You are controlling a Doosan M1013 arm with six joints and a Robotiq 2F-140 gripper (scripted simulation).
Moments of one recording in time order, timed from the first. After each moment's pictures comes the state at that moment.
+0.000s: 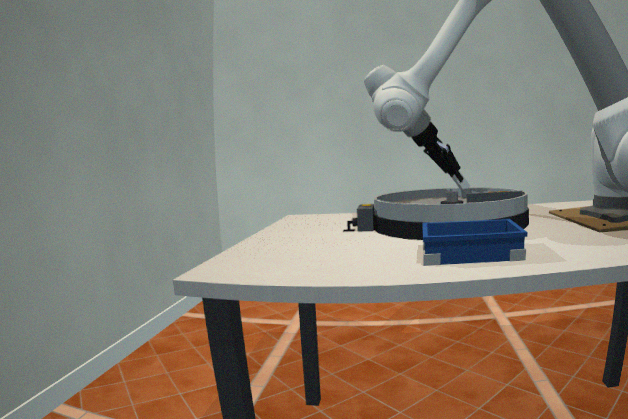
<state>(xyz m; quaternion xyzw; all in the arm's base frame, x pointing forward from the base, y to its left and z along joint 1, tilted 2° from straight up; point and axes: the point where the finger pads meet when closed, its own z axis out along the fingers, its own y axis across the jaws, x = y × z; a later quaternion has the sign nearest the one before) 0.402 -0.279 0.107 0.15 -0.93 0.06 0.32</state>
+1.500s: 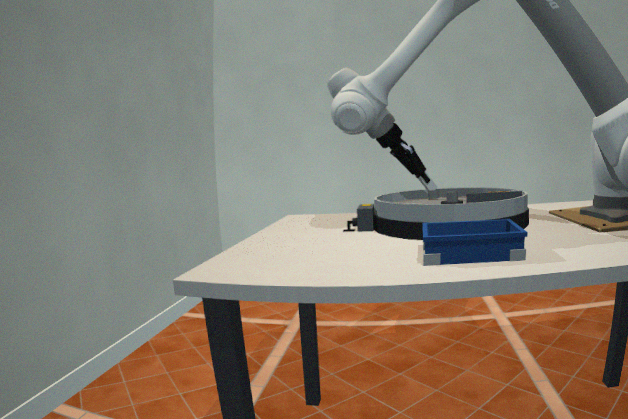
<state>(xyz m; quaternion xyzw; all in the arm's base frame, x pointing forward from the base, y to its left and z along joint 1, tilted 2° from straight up) 0.504 -0.297 0.111 0.15 -0.93 0.06 0.32</state>
